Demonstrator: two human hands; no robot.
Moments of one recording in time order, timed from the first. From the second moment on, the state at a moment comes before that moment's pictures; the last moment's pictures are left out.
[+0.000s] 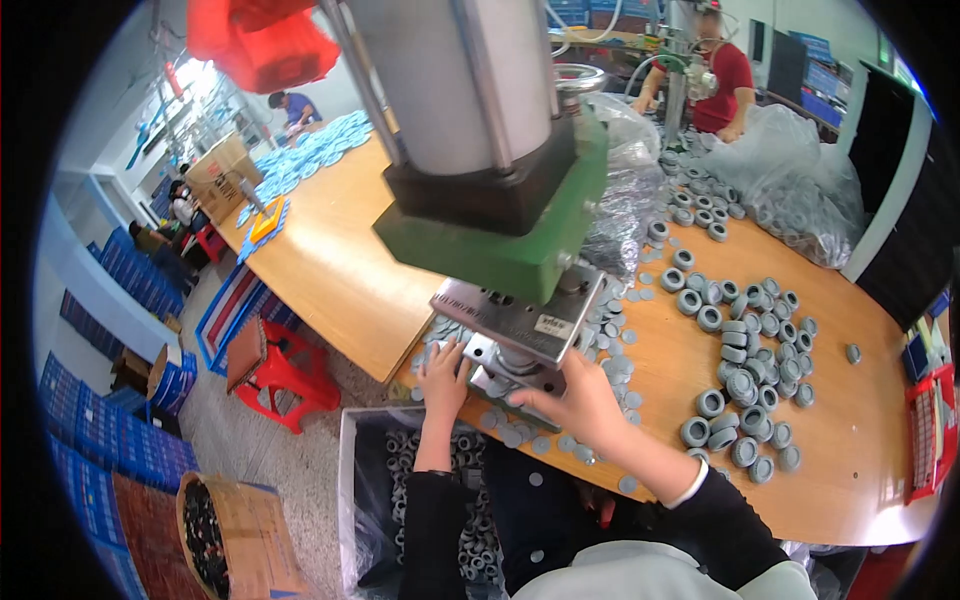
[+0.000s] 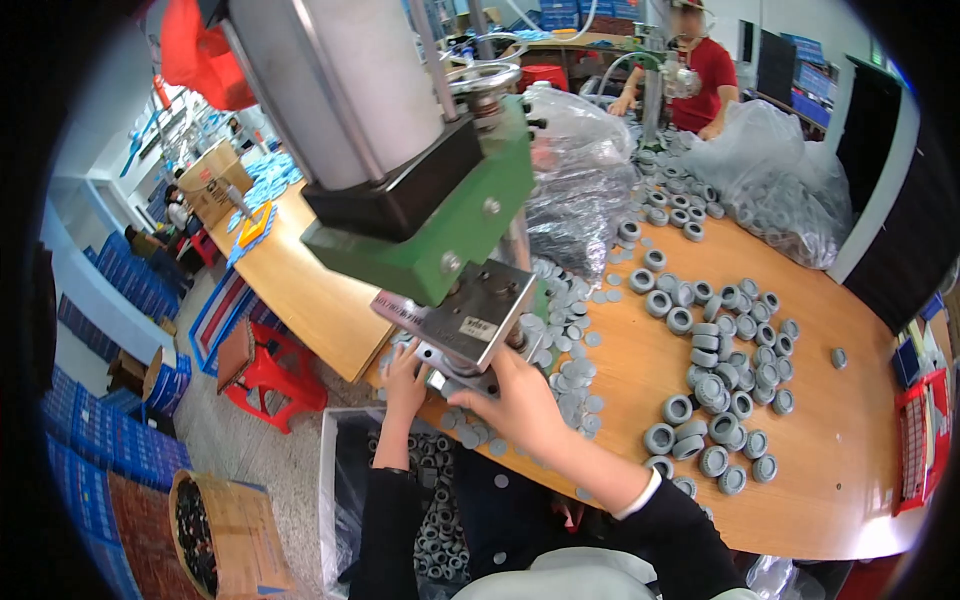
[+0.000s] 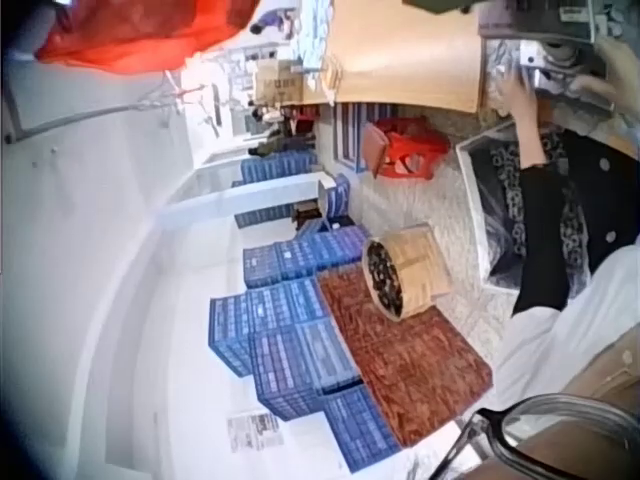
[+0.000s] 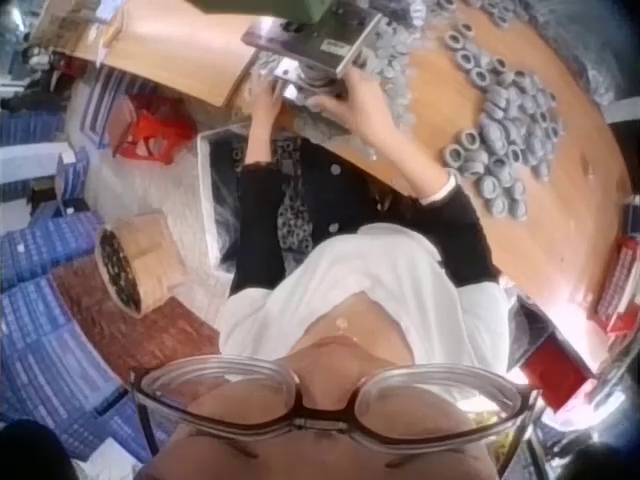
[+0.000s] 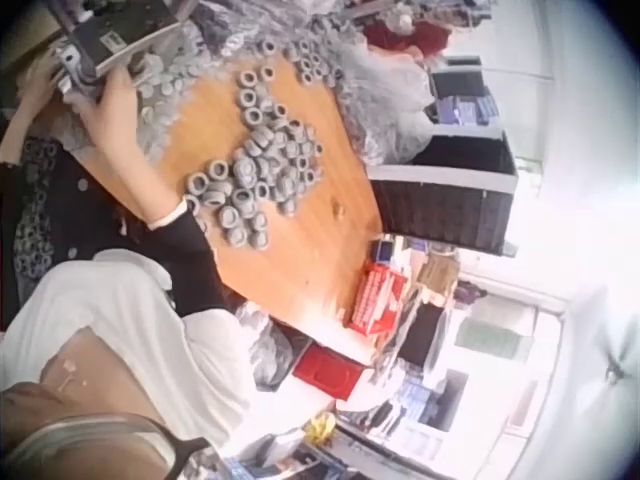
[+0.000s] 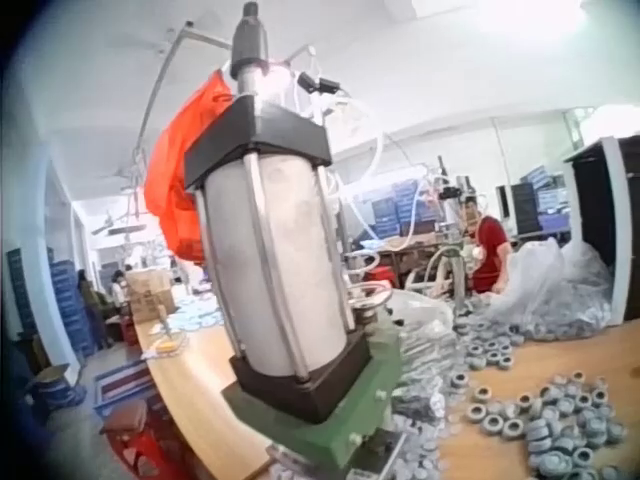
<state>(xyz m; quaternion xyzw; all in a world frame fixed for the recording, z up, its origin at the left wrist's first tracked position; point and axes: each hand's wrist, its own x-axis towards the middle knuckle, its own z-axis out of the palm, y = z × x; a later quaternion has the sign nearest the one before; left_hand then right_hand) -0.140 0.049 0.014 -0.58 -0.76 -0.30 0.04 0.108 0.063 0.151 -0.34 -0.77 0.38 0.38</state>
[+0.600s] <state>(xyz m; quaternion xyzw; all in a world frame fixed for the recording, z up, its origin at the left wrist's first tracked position) -0.153 0.055 -0.007 -0.59 -0.77 -0.26 0.02 0.313 0.226 0.039 -0.64 -0.76 -0.06 0.09</state>
